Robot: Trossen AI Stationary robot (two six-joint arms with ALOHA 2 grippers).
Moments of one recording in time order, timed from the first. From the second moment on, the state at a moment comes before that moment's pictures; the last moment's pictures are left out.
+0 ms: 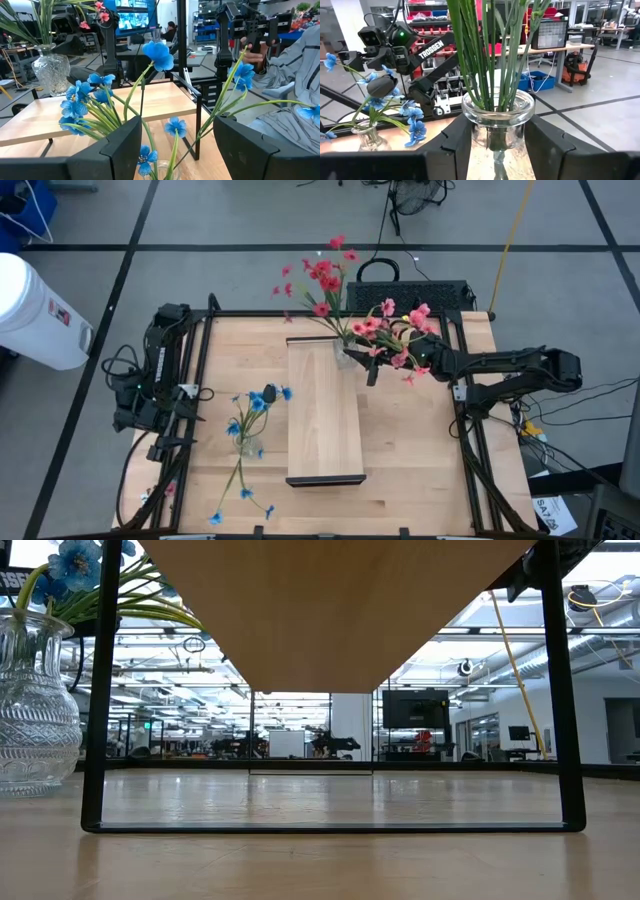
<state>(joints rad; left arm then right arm) -1.80 0.59 0.12 1.34 -1.57 0.88 -0.23 1.21 0.66 0.56 0.02 0.07</state>
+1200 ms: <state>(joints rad) -1.80 0.59 0.12 1.34 -1.57 0.88 -0.23 1.32 0.65 0.67 0.10 0.03</state>
